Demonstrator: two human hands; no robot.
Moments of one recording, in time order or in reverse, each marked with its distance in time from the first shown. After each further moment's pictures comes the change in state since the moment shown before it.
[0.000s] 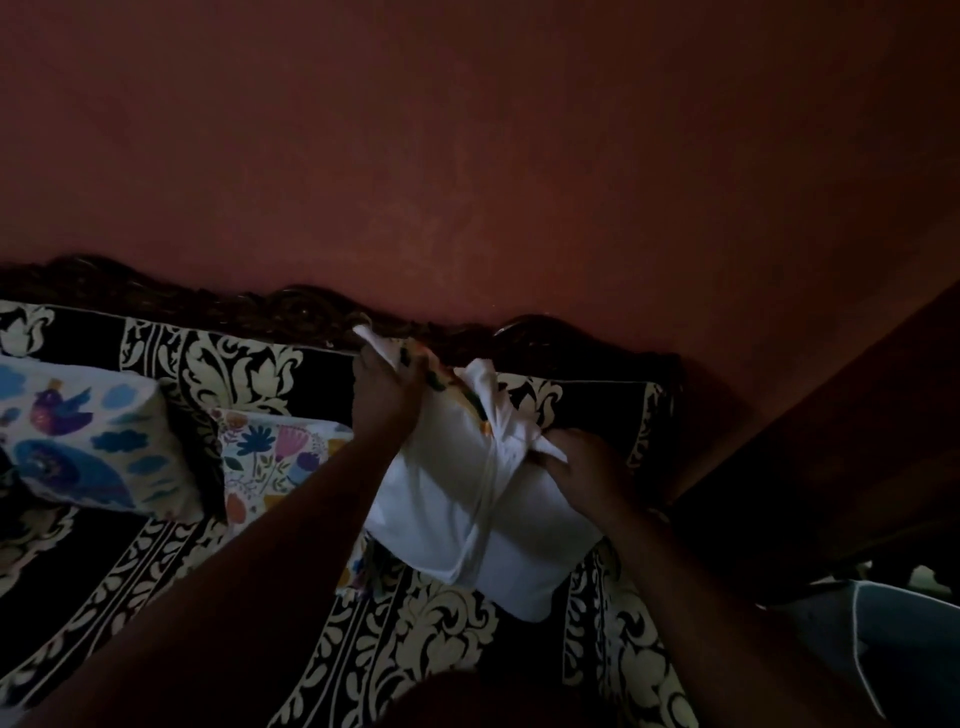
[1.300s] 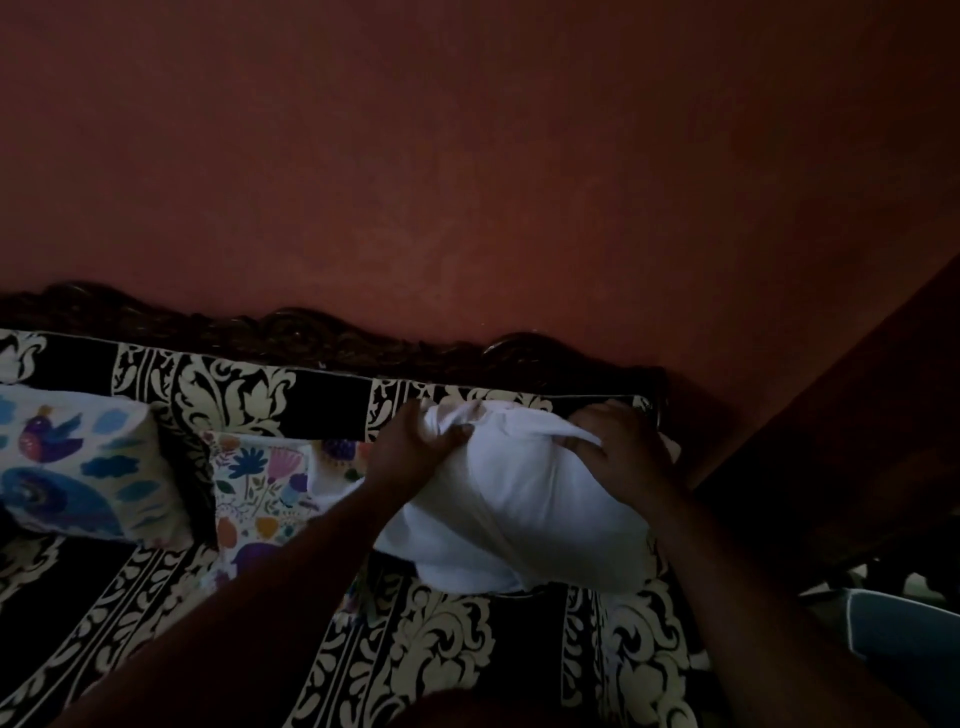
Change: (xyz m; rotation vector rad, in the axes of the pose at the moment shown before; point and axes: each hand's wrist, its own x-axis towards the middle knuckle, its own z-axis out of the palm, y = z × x) left_hand -0.050 -0.002 -0.001 0.064 -0.252 0.117; right_hand 0.011 0.025 -0.057 -0.069 0.267 -0.324
